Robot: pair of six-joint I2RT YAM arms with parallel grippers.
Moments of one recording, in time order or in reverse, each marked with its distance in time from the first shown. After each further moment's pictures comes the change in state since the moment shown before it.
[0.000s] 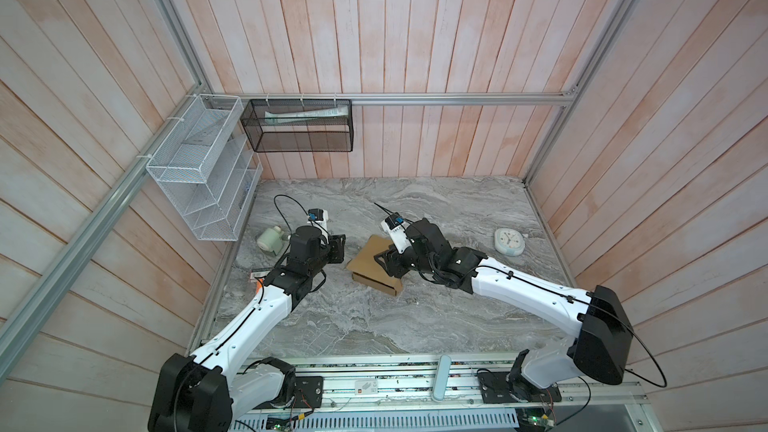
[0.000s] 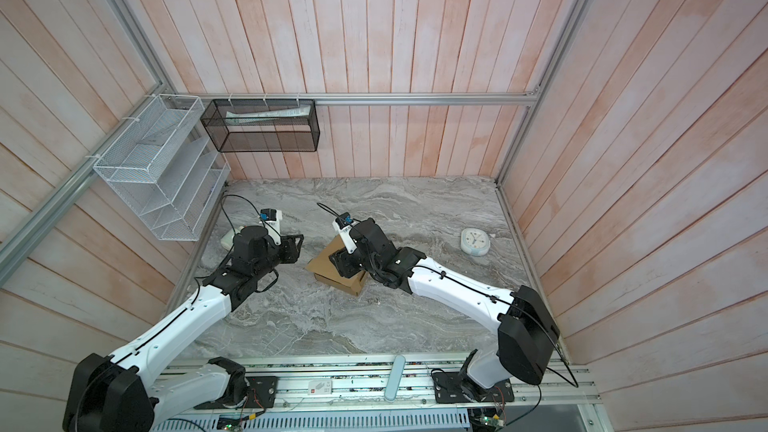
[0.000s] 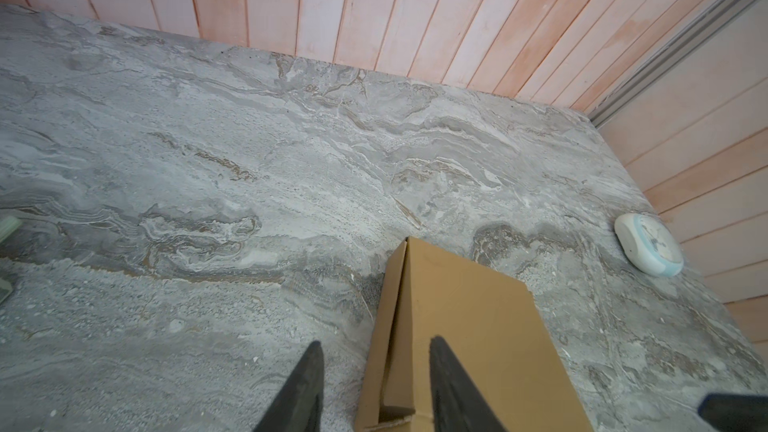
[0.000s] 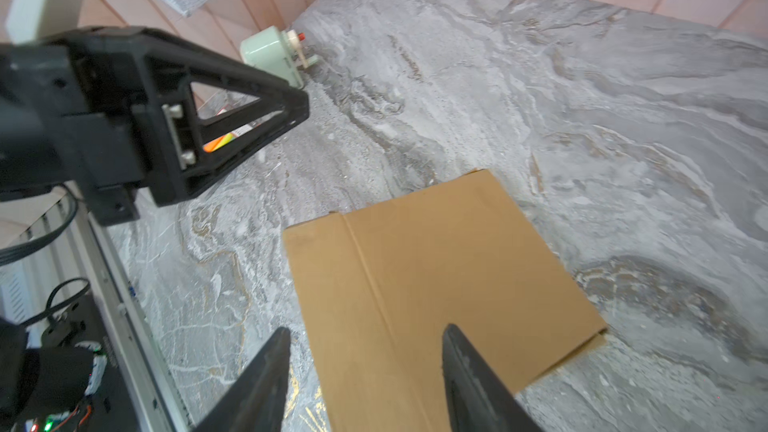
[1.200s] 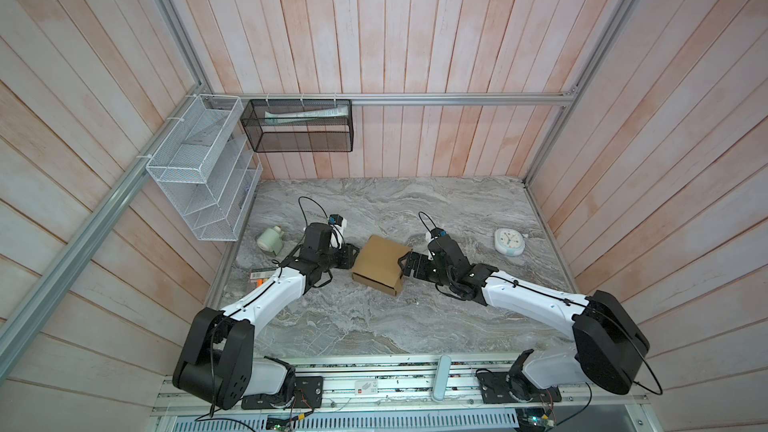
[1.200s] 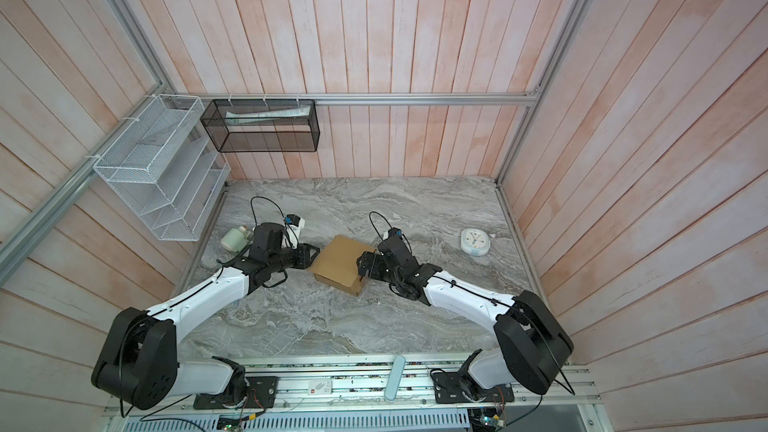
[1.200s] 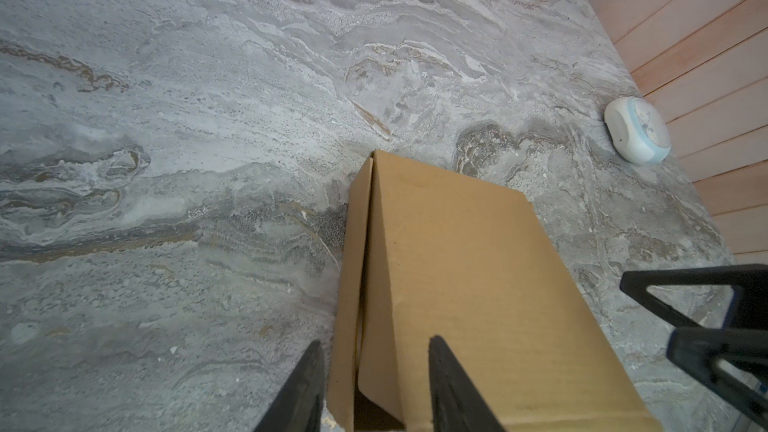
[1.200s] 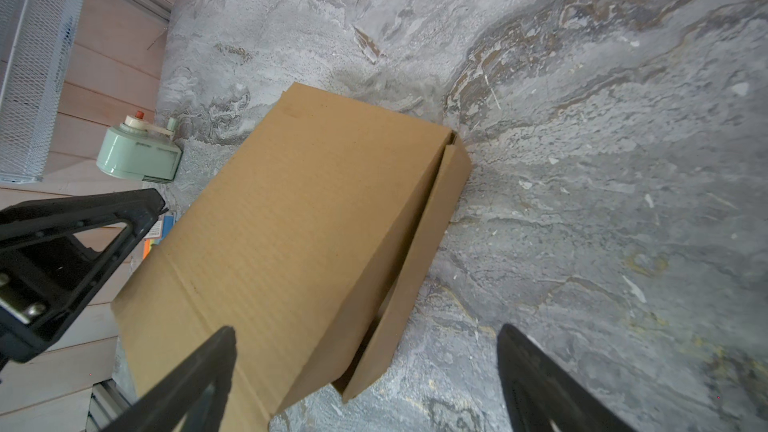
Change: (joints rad) left arm 0.013 0.217 0.030 -0.027 0.224 0.077; right arm -0.148 -0.050 -0.331 0.162 0.016 0.551
